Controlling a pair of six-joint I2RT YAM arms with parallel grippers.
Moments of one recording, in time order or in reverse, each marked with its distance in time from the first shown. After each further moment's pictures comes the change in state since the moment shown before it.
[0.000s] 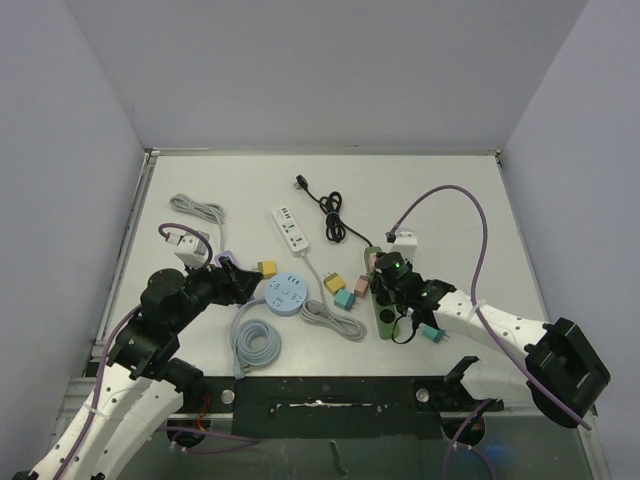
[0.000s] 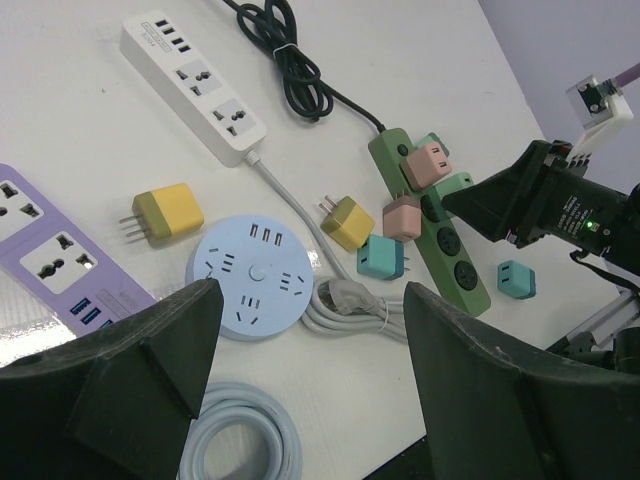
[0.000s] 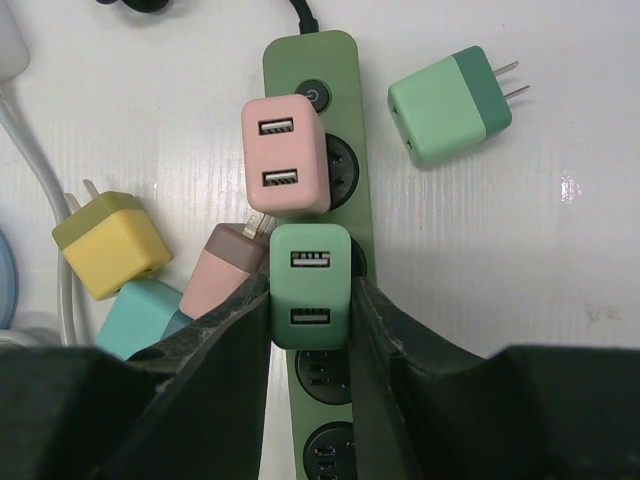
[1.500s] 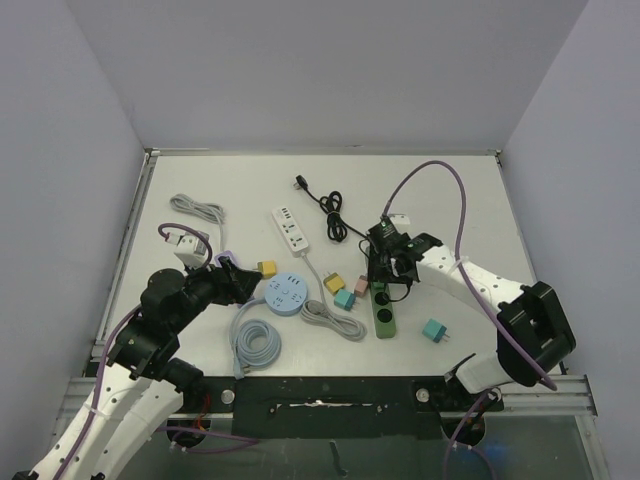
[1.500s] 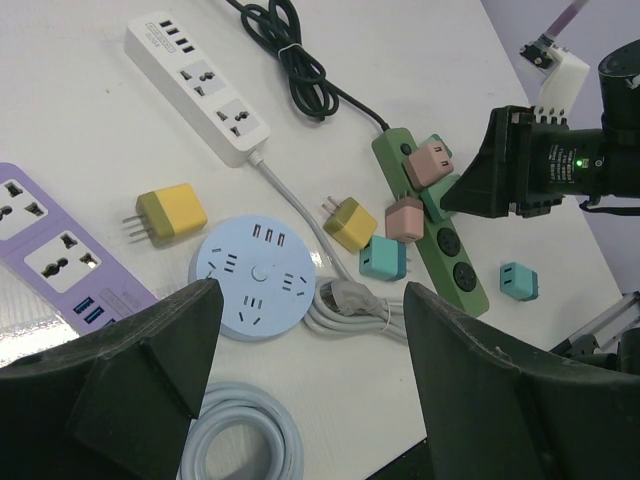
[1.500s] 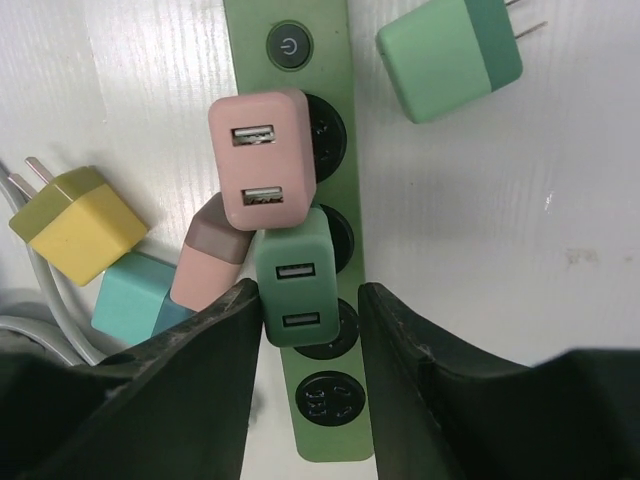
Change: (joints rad) left arm 0.000 0.000 0.000 -0.001 -0.007 0.000; right arm -0.110 0.251 0.385 -0.477 -0.185 0.031
